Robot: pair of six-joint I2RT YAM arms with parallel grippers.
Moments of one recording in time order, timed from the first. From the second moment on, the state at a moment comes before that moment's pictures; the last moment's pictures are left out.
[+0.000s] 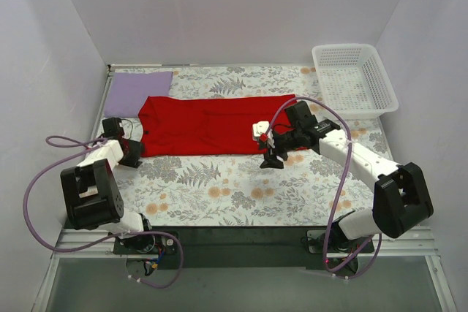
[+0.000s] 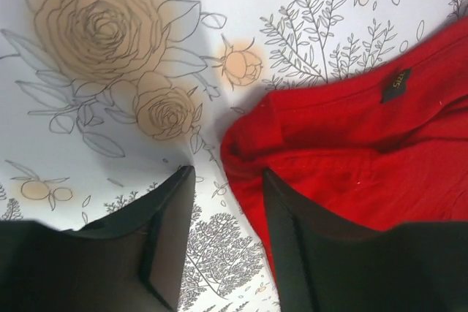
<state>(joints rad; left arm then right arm) 0.27 1.46 0.73 -0.39 -0.05 -1.08 0.54 1.41 0.98 -0.54 -0.81 -0.90</state>
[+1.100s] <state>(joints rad) 0.30 1.57 0.89 -0.37 -0.07 -0.83 0.47 1.48 0.76 -0.31 -0.32 -1.20</state>
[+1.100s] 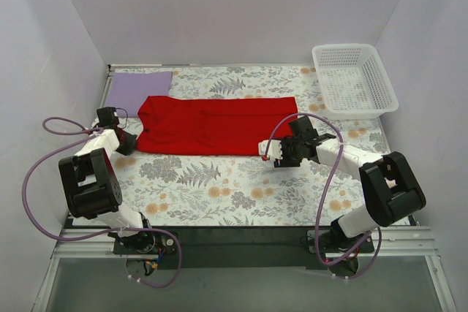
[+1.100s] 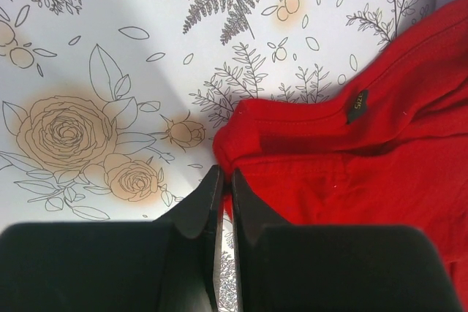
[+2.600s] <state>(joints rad) 0.31 1.35 0.69 -0.43 0.13 -0.74 0.46 0.80 0.45 -0.80 -0.25 -1.38</state>
